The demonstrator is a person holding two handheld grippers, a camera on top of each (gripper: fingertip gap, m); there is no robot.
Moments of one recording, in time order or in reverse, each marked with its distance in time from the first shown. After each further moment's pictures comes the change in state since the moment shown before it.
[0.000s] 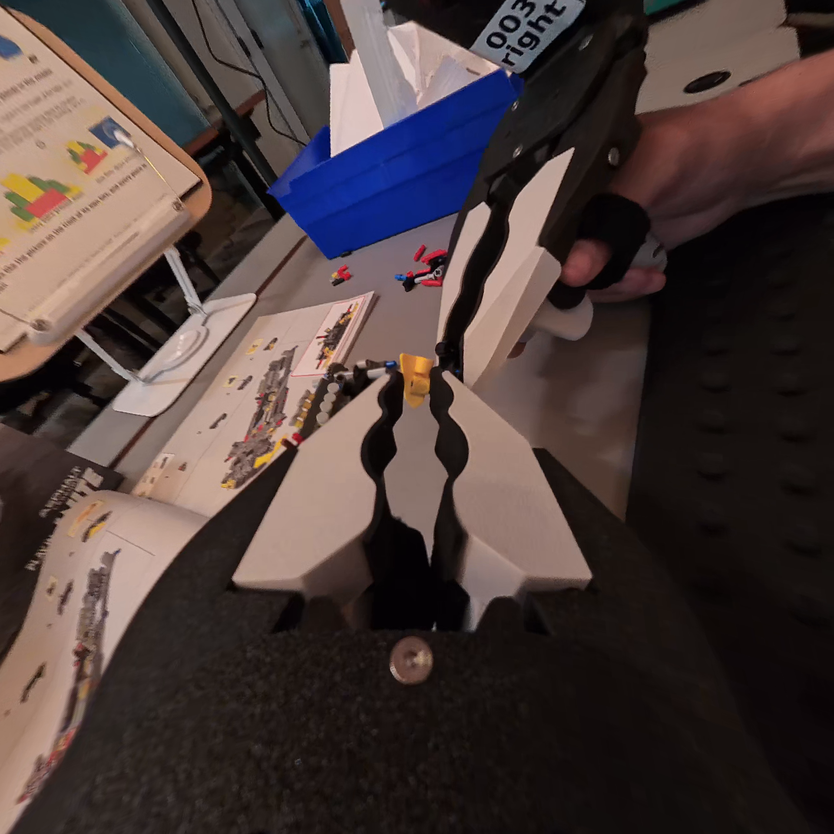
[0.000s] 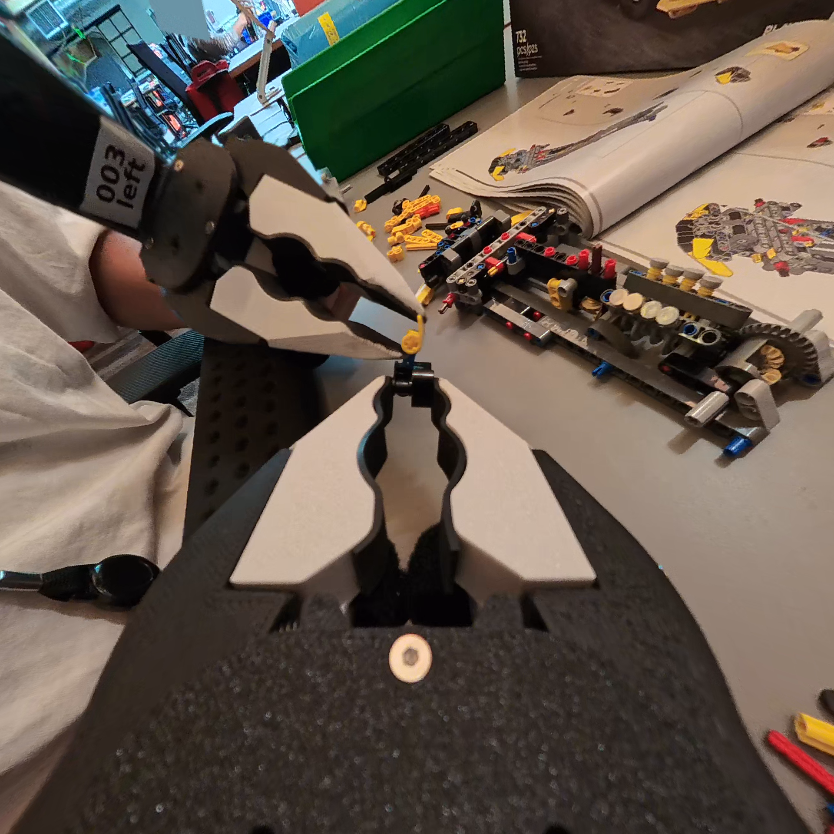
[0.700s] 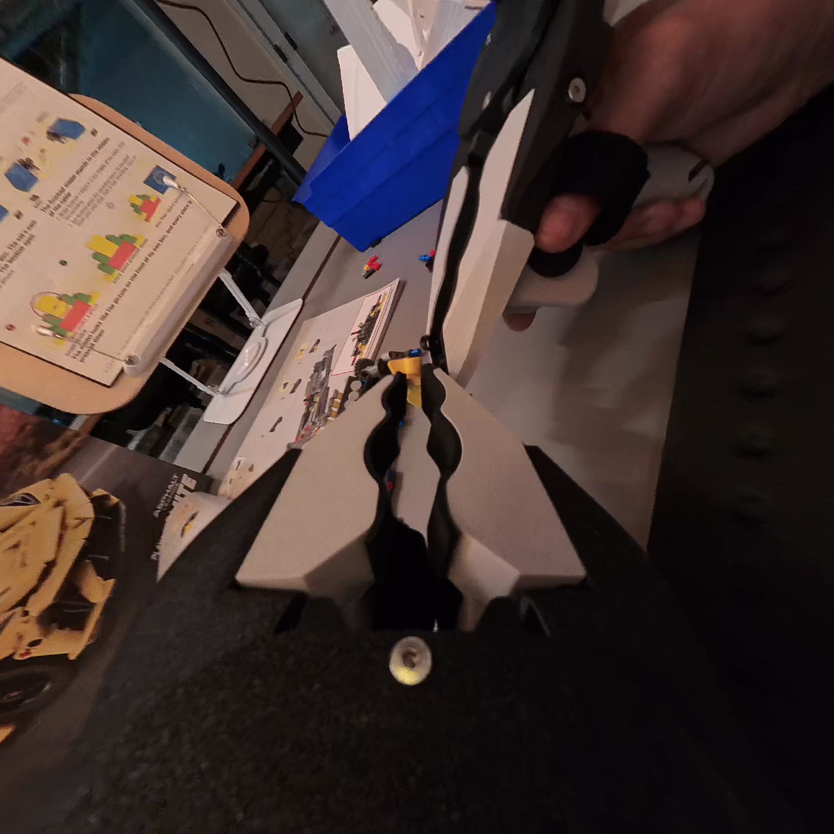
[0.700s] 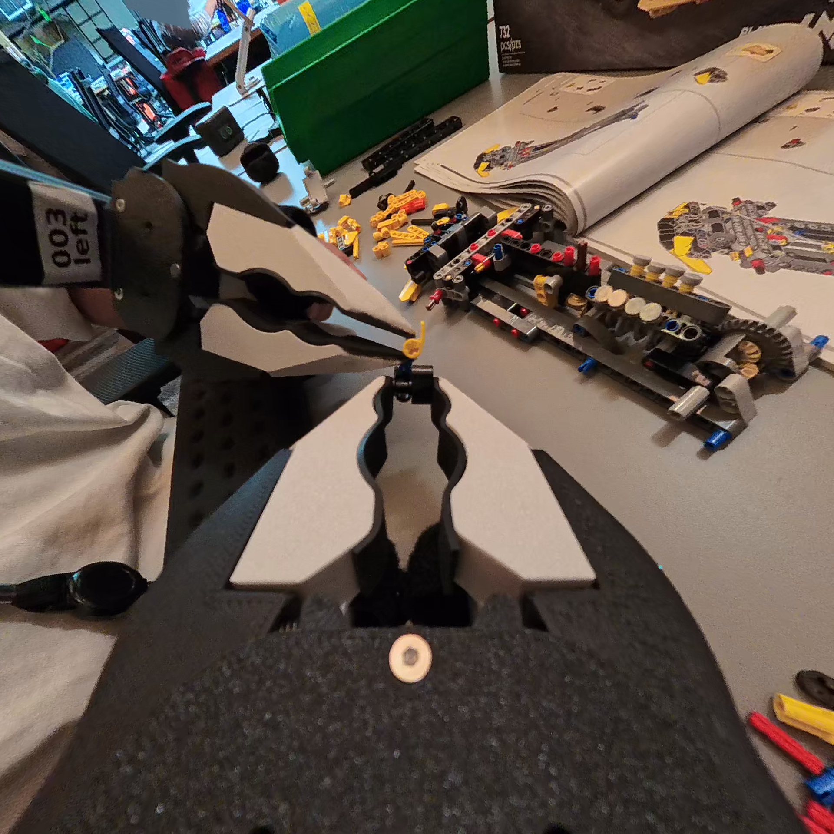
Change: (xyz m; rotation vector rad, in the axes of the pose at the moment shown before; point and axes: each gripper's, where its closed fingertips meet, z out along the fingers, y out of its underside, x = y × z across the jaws) left arm 0.004 0.004 0.002 -0.063 -0.123 0.225; right arm 0.005 0.001 0.000 -0.009 0.039 -0.012
